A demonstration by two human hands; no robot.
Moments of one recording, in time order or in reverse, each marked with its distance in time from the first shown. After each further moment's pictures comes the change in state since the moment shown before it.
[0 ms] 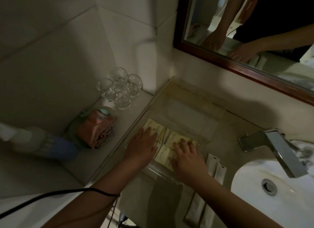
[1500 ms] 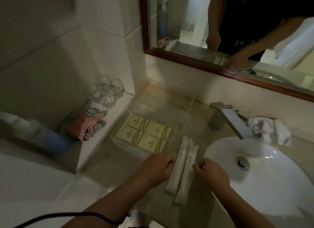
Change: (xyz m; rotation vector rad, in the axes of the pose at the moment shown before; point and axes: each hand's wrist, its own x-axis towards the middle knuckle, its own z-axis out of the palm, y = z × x) left_hand -0.115 0.131 0.014 -0.213 0.038 0.320; right_hand -0.126 0.112 0.038 0.353 0.159 0.445
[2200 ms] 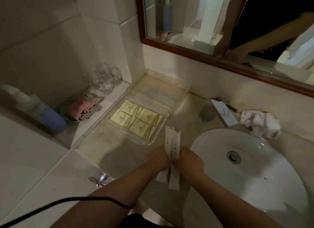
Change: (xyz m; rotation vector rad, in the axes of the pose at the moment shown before) left_hand 0.025 0.051 0.075 -0.165 -0.104 -0.463; right_hand -0.009 -0.004 0.009 -0.041 -0.082 -0.107
